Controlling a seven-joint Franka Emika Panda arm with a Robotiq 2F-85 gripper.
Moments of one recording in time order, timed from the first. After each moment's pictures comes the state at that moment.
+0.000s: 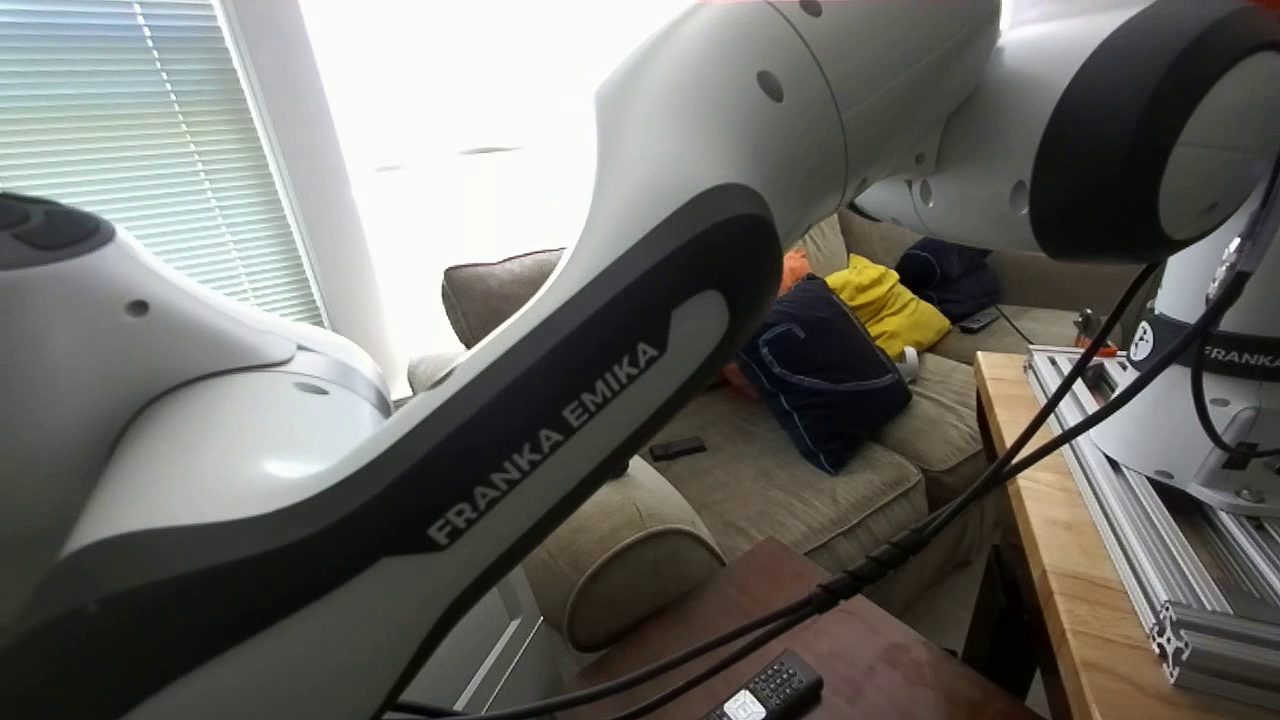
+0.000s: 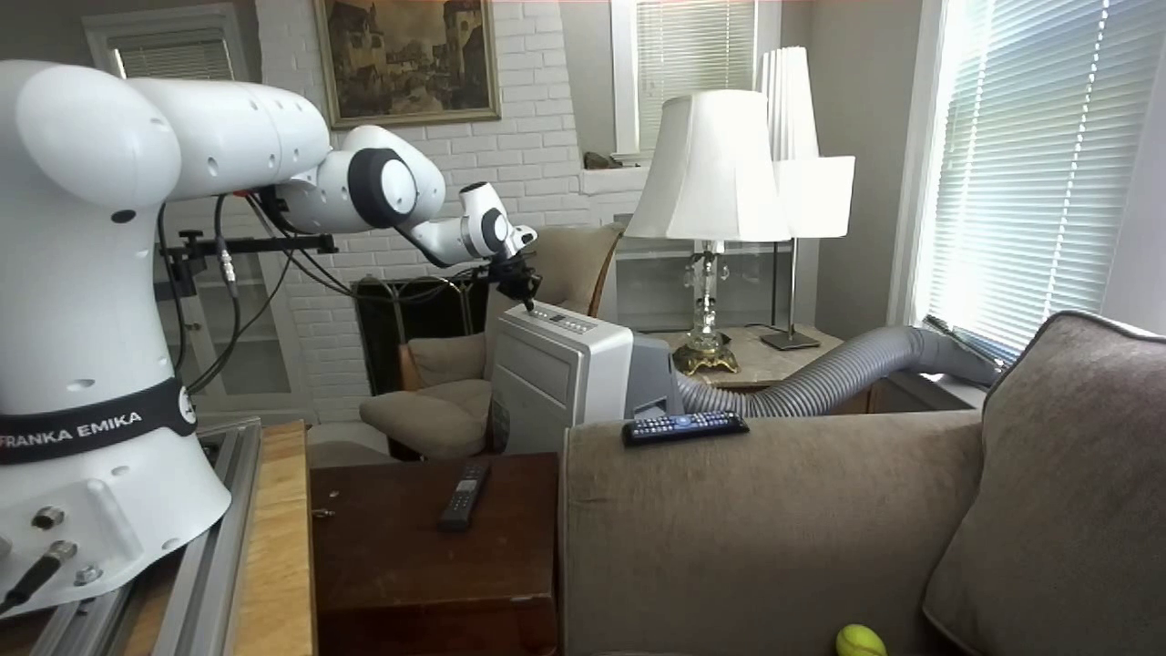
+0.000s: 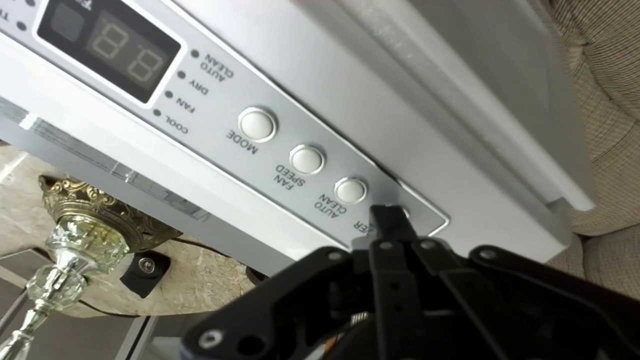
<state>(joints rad) 0.77 1.40 -0.04 -0.59 -0.20 2.47 0.13</state>
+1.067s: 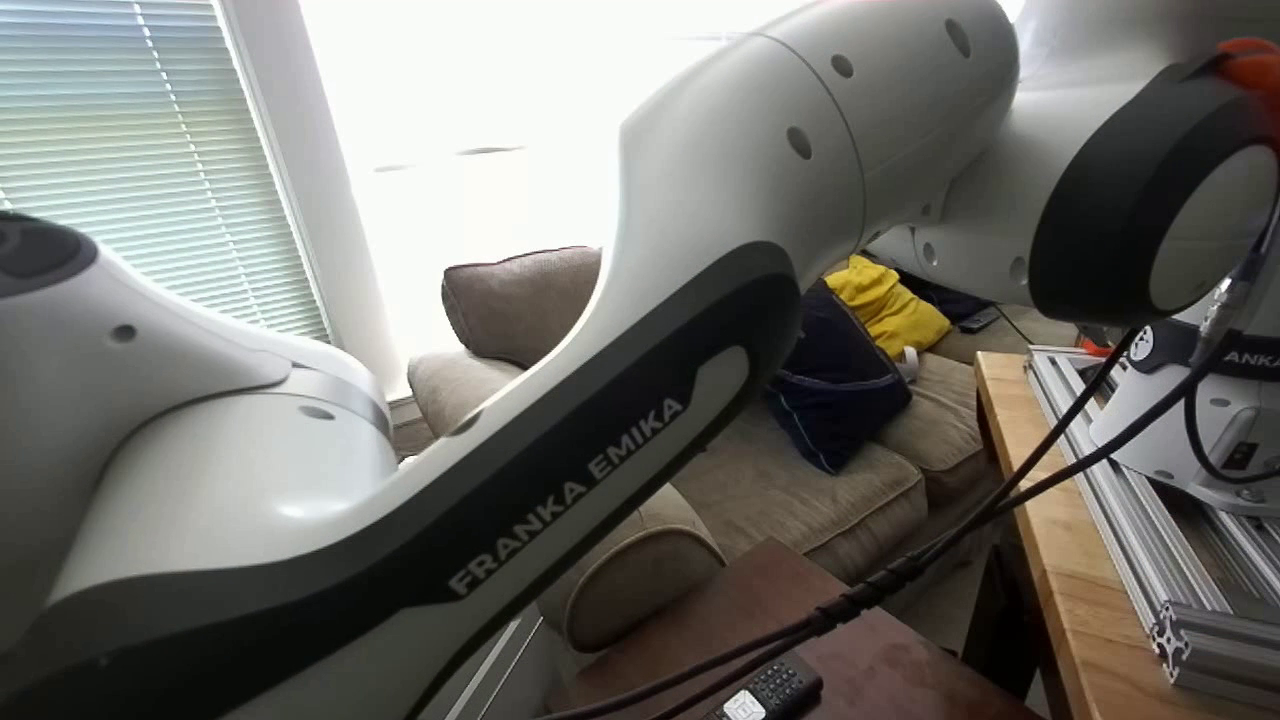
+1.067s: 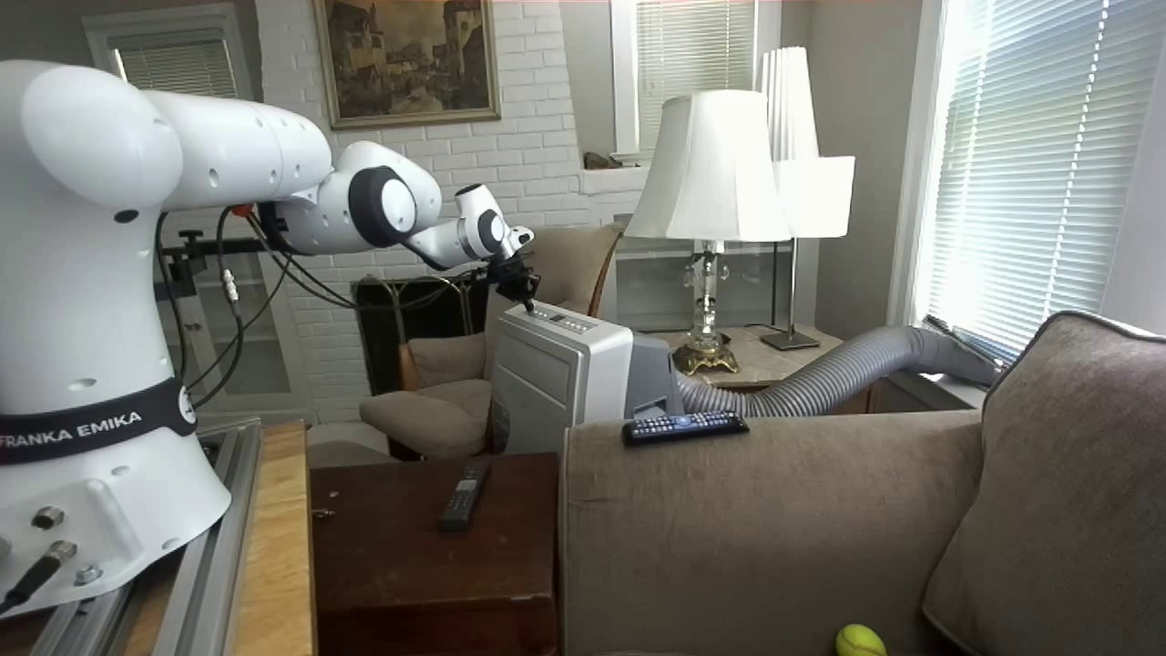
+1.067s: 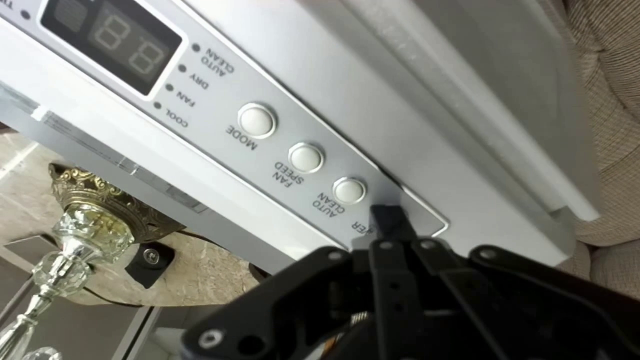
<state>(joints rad) 0.78 1.49 -0.07 -0.44 -0.20 2.41 0.12</state>
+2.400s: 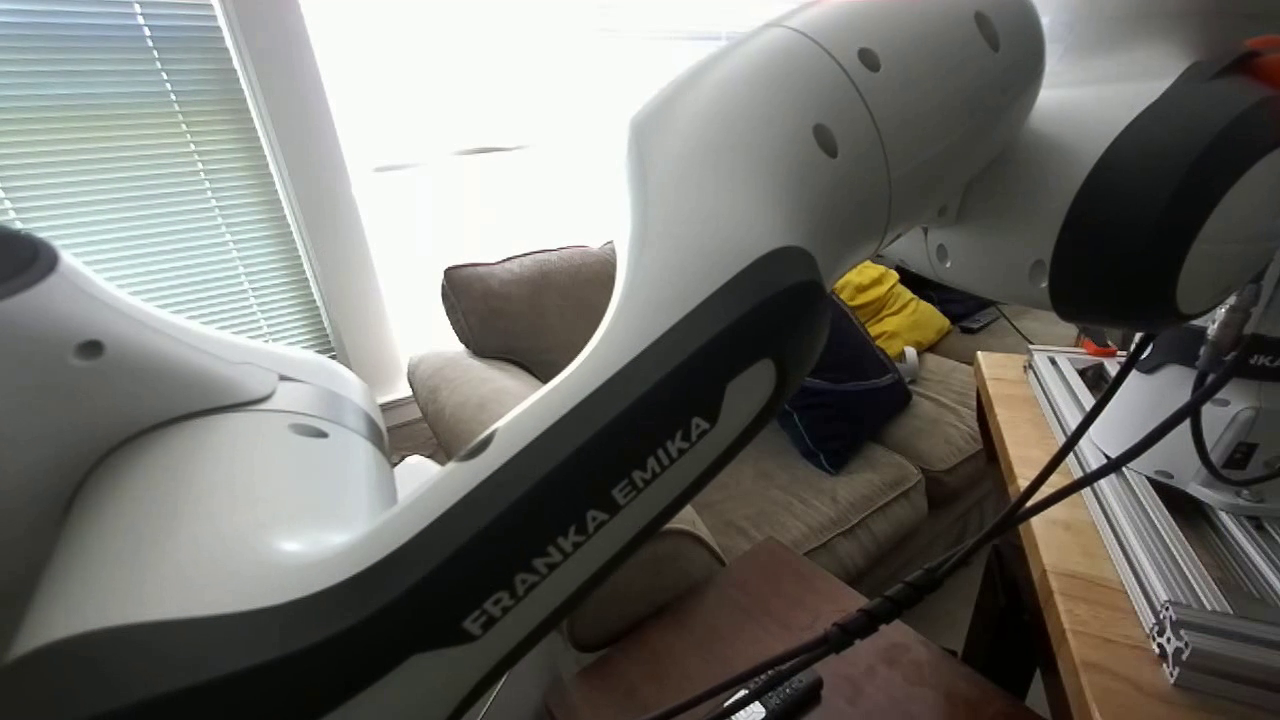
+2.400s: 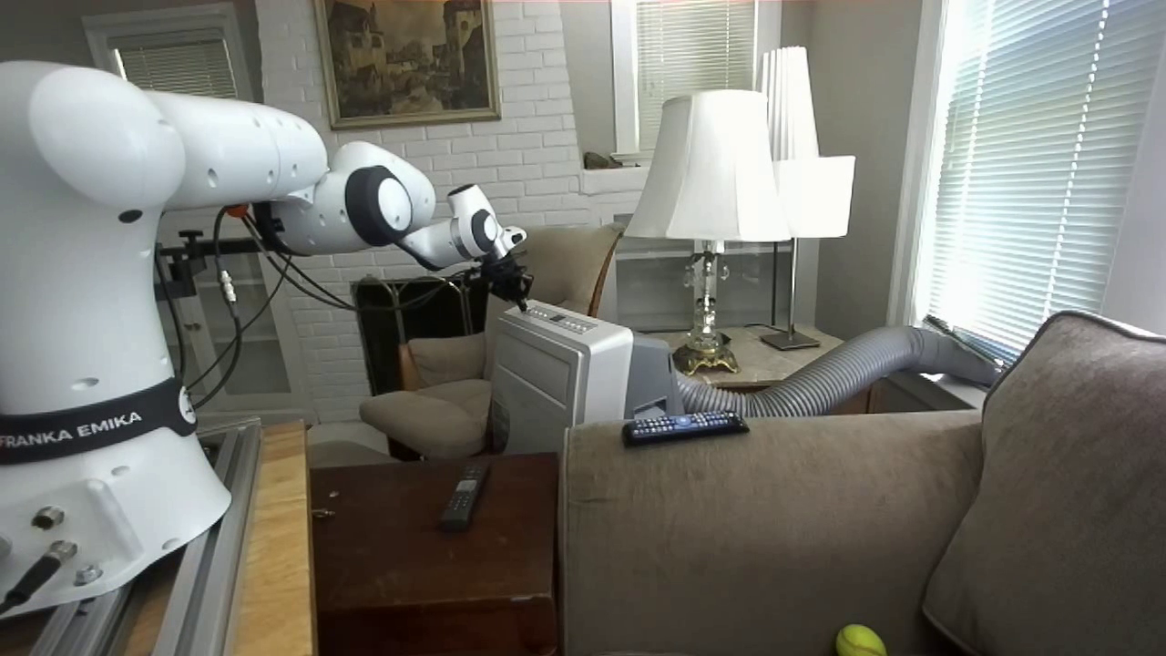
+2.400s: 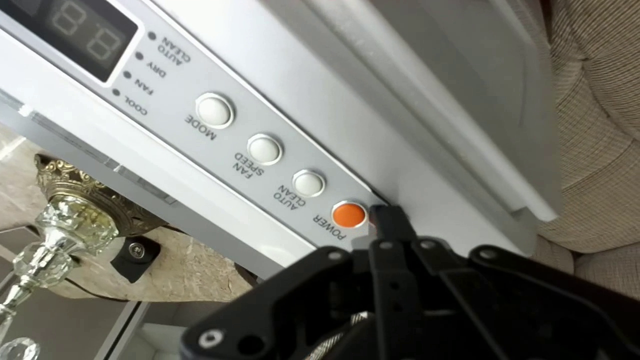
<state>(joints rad) 0.81 1.48 -0.09 -0.44 -0.20 2.40 0.12</state>
